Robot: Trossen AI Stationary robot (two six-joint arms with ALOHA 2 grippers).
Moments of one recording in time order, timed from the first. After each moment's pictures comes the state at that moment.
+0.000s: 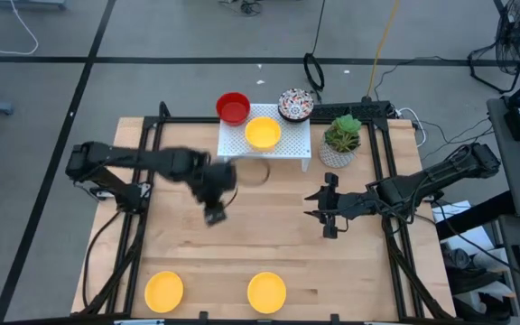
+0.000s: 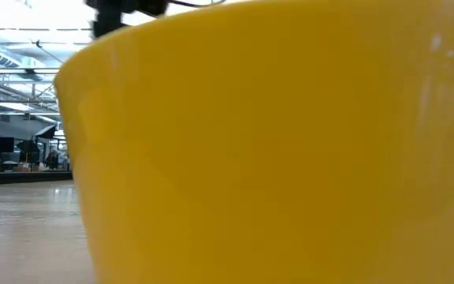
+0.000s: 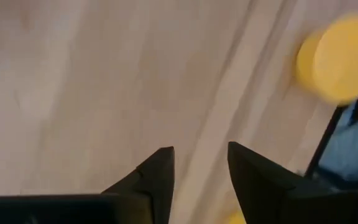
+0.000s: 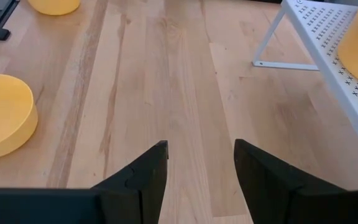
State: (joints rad) left arm -0.05 1.52 1.41 -1.18 0.20 -0.49; right arm 0.34 1.10 0.80 -0.35 0.39 0.17
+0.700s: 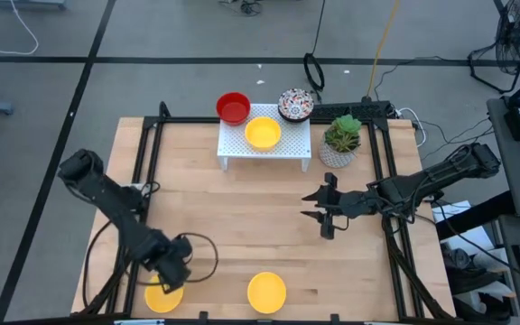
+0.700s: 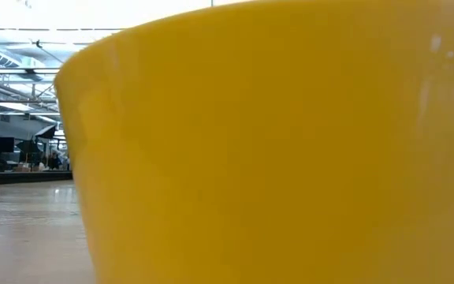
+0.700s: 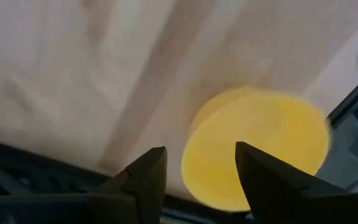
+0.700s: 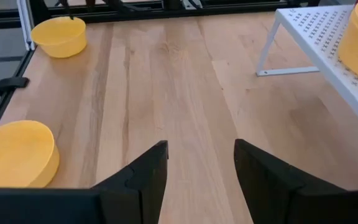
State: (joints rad) left arm -0.79 1.52 1.07 -1.08 0.23 -1.31; right arm 0.34 1.10 0.80 -0.27 0.39 0.29
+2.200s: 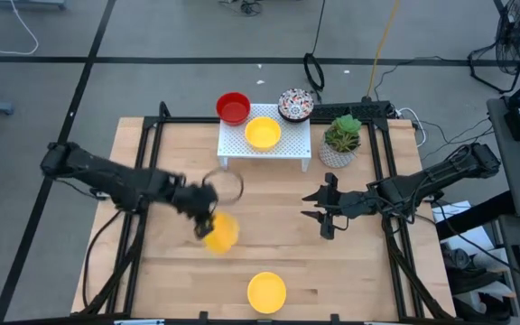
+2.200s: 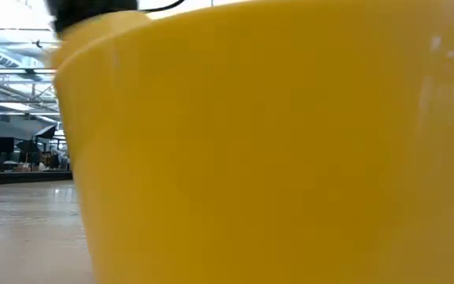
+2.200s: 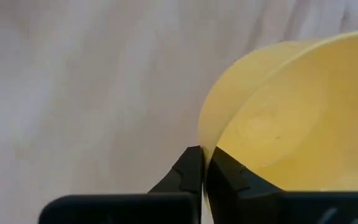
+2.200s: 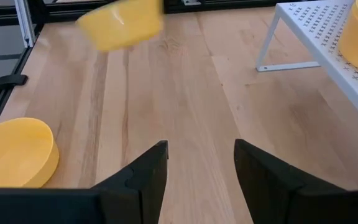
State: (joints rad) left arm -0.20 1.24 0.92 -0.70 0.02 -0.69; right arm 0.34 1.10 0.80 -0.29 0.39 0.30
